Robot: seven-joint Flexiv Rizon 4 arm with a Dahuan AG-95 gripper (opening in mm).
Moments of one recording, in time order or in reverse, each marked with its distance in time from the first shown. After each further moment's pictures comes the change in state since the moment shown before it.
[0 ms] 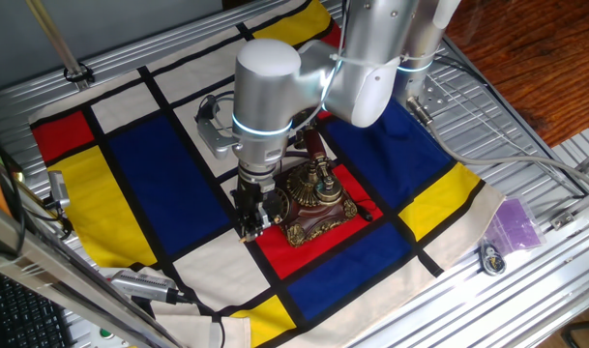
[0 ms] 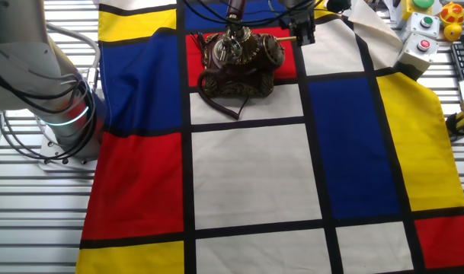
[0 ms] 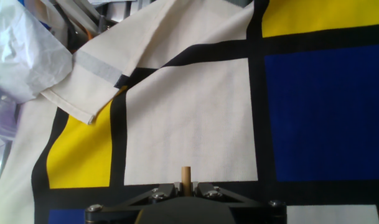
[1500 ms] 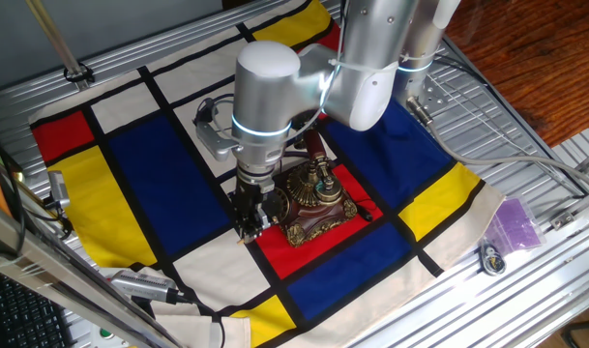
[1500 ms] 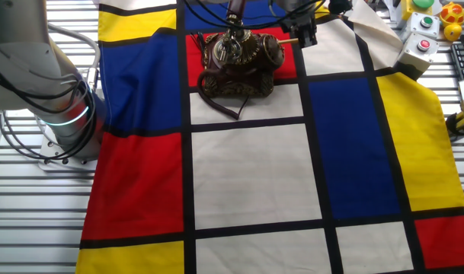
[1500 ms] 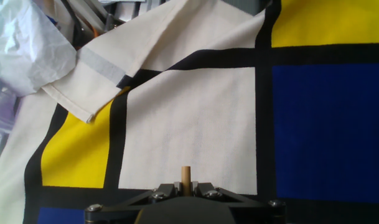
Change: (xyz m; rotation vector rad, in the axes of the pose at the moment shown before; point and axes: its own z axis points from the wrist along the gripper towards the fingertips) arm -0.003 -0.002 0.006 -0.008 -0.016 -0.075
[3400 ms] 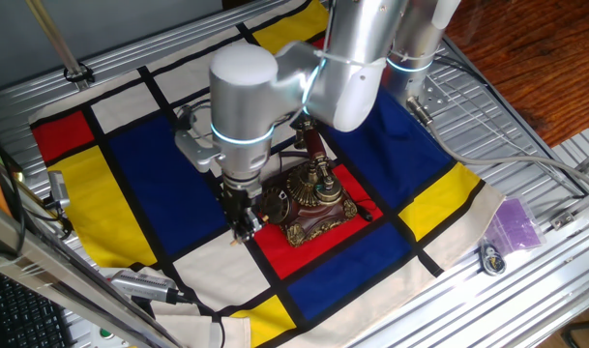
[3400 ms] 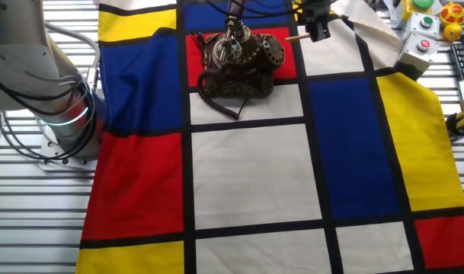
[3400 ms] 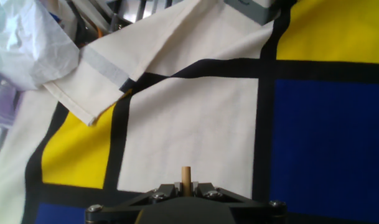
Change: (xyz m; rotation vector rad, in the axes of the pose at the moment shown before) arm -0.021 -0.004 -0.014 0.033 0.110 -0.076
